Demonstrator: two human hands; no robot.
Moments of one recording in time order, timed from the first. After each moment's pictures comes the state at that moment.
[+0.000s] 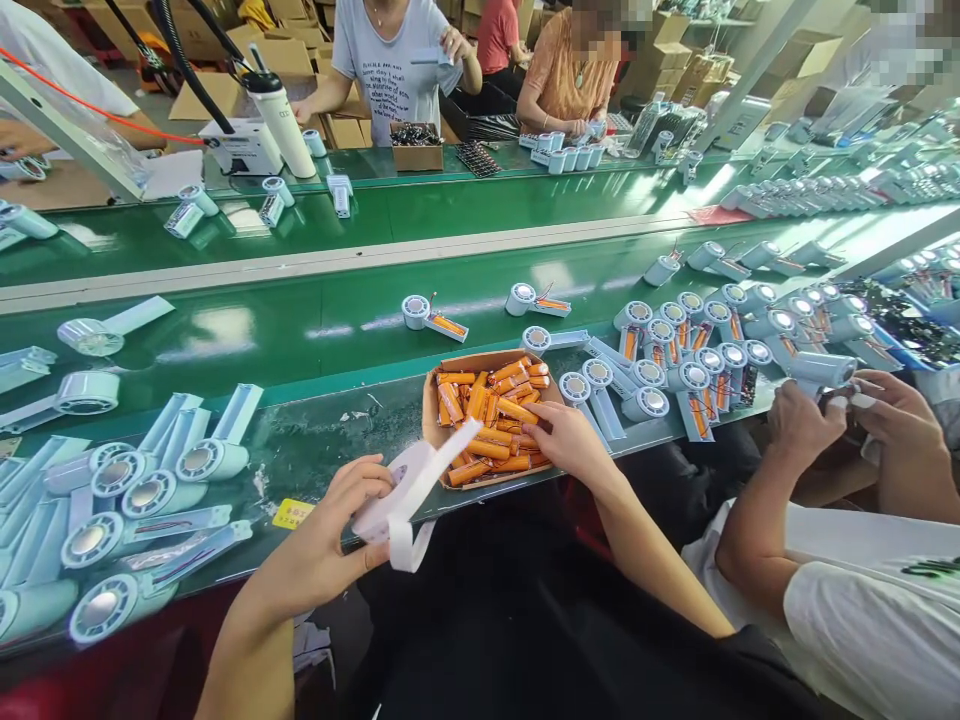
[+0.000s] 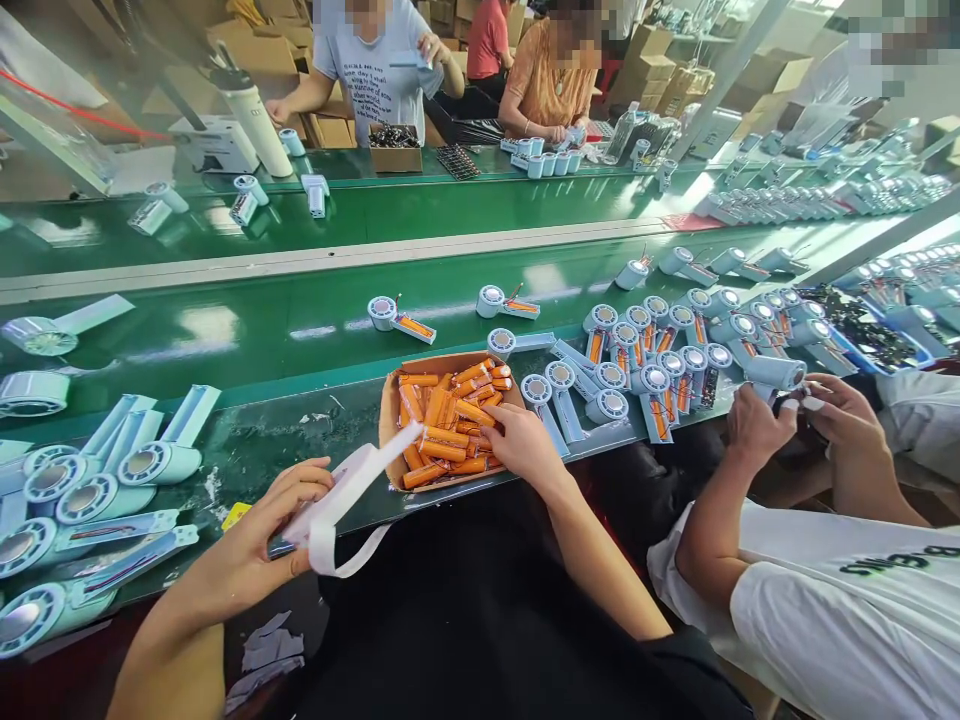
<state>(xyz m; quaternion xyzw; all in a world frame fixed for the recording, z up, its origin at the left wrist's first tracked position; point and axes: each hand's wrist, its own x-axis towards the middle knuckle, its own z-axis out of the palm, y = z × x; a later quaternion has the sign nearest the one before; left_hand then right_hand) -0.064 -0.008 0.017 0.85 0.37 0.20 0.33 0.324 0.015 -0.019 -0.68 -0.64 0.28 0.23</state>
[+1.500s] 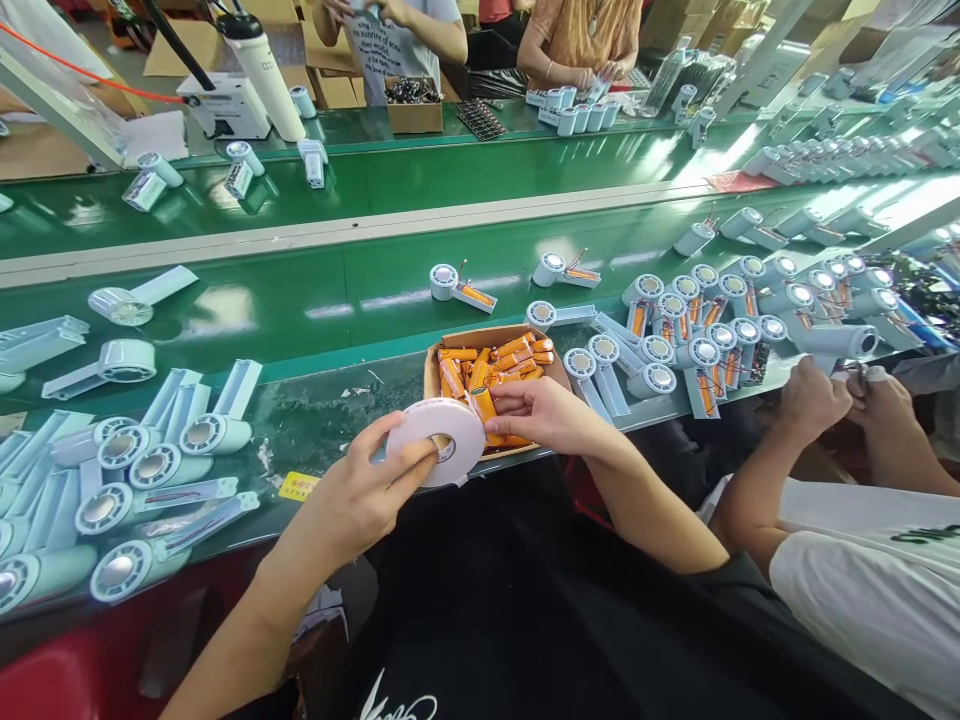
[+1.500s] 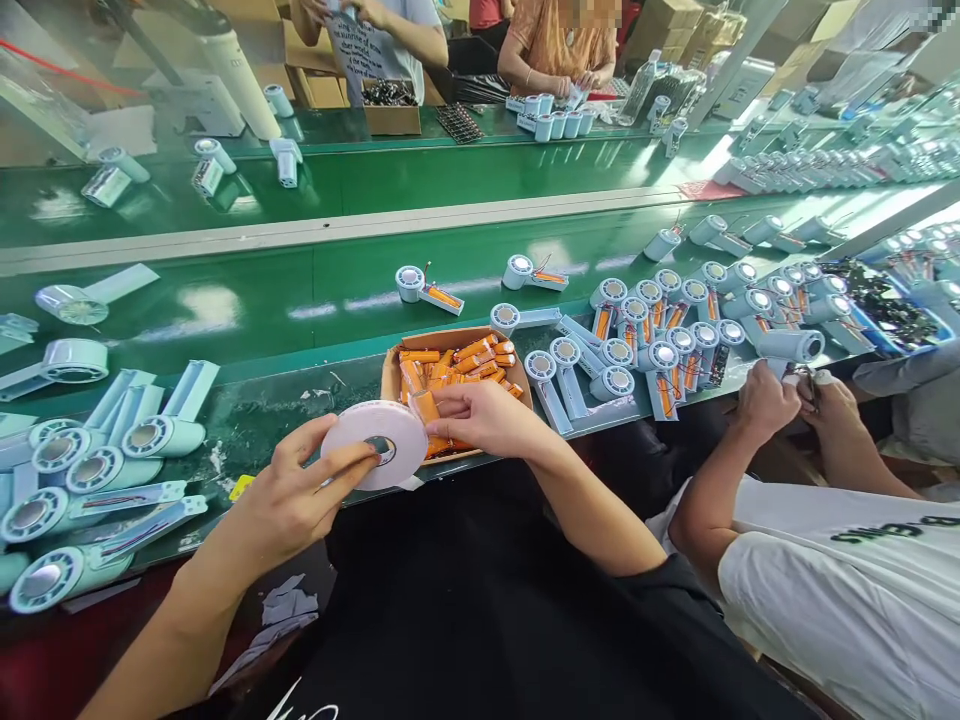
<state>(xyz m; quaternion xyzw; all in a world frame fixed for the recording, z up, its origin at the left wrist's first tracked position) -0.021 -0.003 0.035 0.95 0.25 0.18 -0.07 0.291 0.027 0.031 -0.45 -0.53 0.65 0.30</state>
